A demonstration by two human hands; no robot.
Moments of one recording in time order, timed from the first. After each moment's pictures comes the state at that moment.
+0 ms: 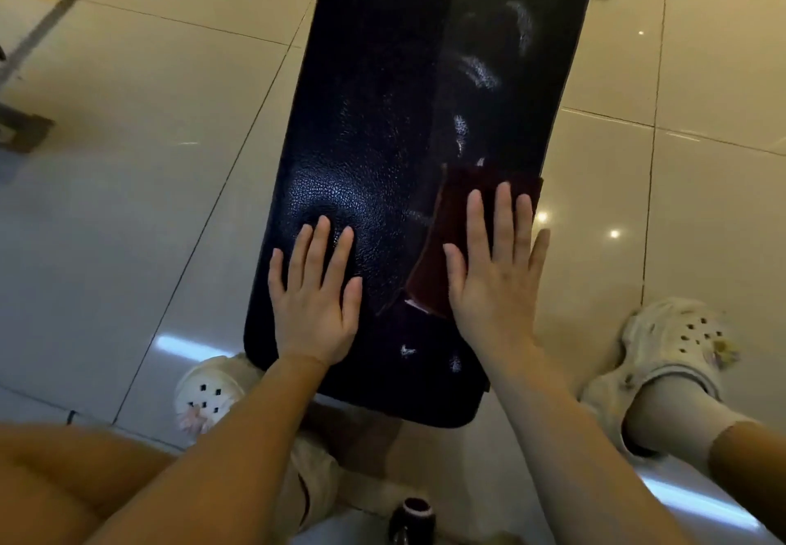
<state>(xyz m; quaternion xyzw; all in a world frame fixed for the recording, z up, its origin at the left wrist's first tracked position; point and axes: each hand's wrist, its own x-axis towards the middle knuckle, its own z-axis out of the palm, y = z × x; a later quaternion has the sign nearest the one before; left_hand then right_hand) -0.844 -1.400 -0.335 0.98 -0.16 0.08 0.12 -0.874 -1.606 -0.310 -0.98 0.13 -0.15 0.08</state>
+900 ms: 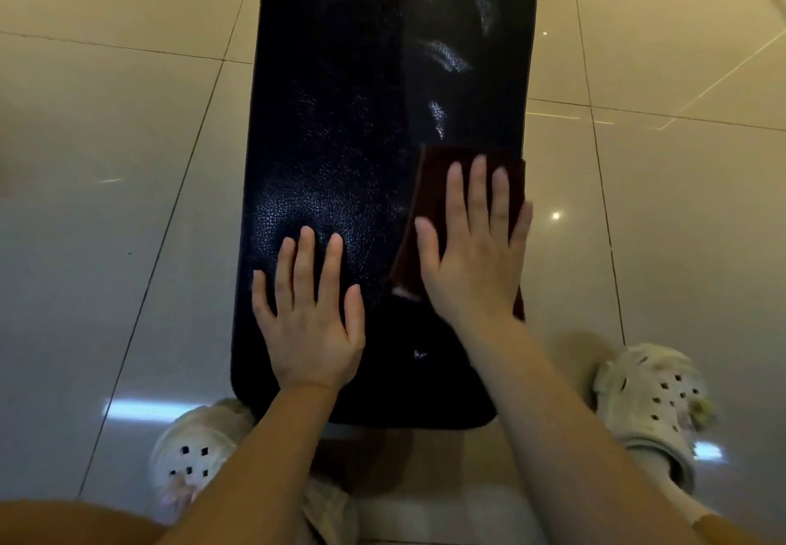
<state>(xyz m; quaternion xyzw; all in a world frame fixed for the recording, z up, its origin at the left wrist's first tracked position) -0.840 -1.400 -0.340 0.97 -0.17 0.12 0.14 -0.852 -1.572 -0.304 -0.96 0.23 -0.11 0.07</state>
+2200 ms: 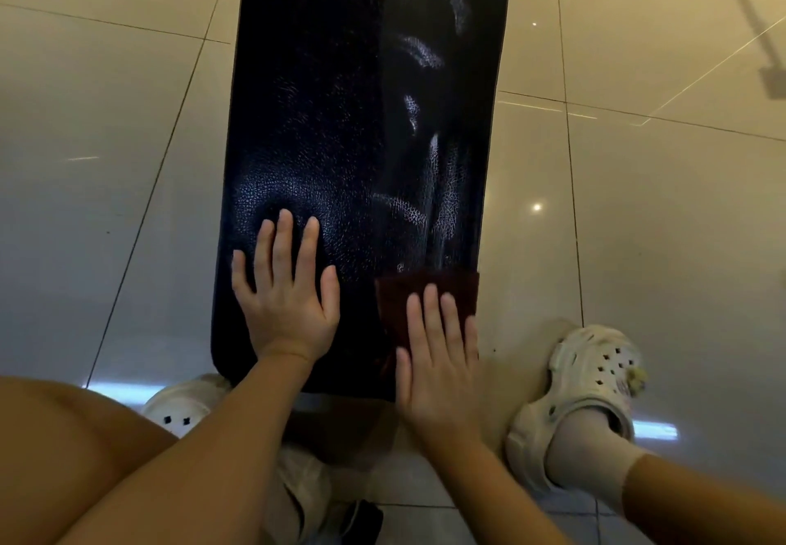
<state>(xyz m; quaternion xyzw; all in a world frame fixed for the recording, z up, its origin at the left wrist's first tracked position) -0.840 -1.401 -0.345 0.96 -0.17 0.16 0.13 -0.982 -1.524 -0.330 -0.98 0.17 -0.07 0.09</state>
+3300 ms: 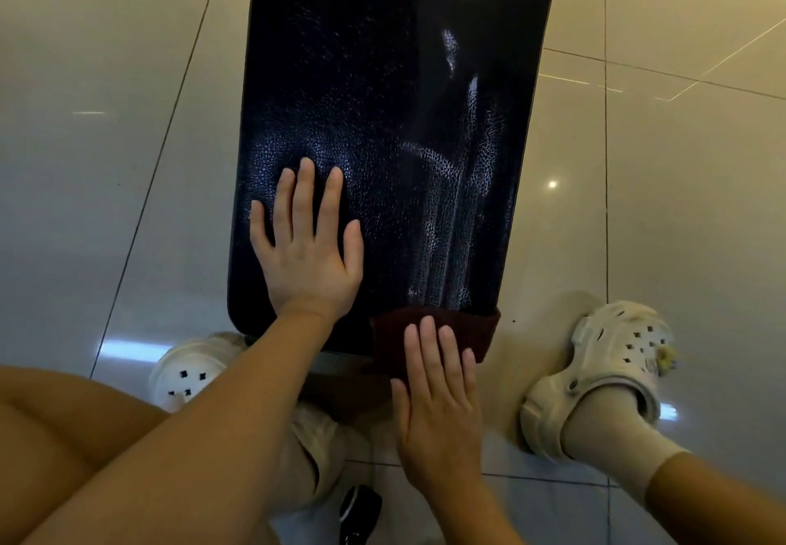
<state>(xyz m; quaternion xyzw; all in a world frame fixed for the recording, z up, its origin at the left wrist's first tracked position) -0.842 -1.401 -0.340 0.97 -0.16 0.12 0.14 -1.035 -1.476 -0.347 -0.98 0.16 -0.02 0.11</state>
